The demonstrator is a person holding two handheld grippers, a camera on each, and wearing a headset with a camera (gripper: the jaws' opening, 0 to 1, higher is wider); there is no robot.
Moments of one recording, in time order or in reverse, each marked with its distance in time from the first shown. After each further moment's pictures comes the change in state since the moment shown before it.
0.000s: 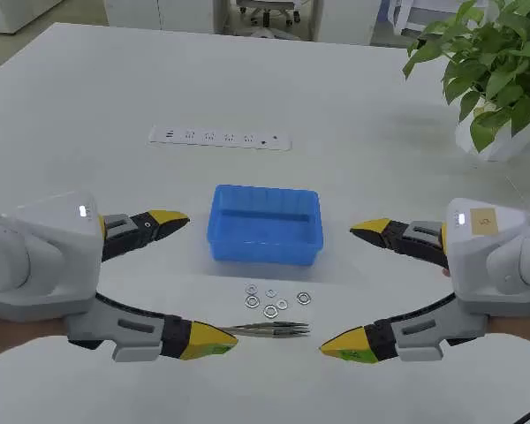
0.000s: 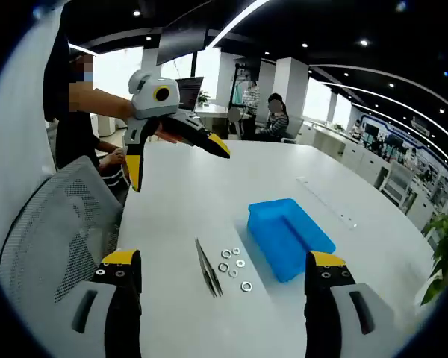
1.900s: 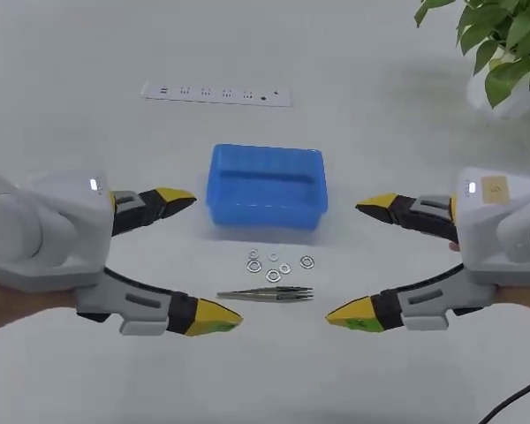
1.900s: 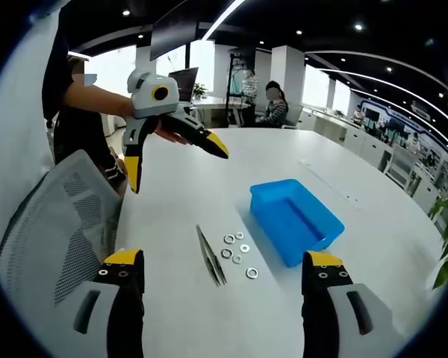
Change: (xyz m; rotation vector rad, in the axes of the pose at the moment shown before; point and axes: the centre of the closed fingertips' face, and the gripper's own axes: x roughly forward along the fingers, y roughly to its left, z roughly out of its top) left arm 0.016 0.001 -0.026 -0.041 0.047 -0.026; right arm 0.014 -0.003 -0.023 0.059 0.027 0.024
